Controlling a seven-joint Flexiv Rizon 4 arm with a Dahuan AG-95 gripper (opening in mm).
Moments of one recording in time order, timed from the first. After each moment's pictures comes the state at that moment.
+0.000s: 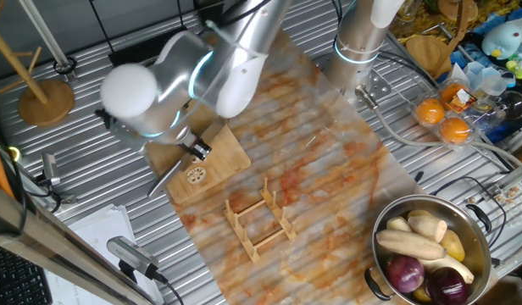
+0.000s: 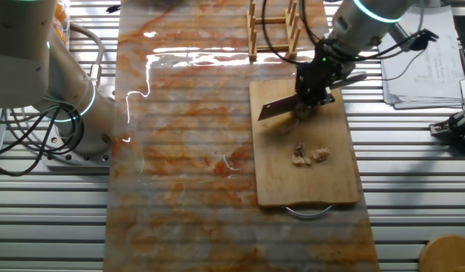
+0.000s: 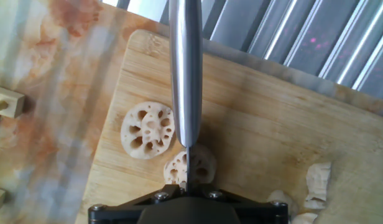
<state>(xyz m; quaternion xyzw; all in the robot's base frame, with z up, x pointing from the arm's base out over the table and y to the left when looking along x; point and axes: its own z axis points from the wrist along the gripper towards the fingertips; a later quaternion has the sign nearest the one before) 0.519 0.037 0.049 0.20 -0.97 0.04 0.12</state>
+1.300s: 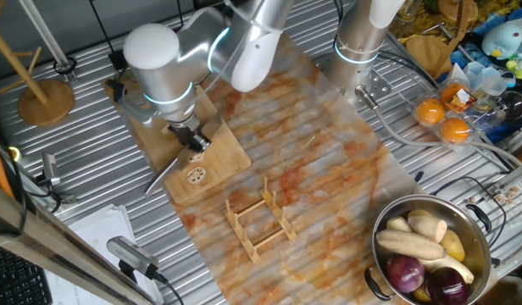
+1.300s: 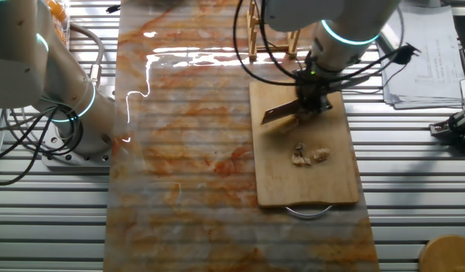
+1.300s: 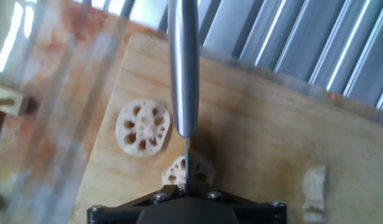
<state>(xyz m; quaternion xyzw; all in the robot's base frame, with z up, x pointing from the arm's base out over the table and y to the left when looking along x) 0.546 0.040 0.045 0.20 -0.98 -0.01 0.03</state>
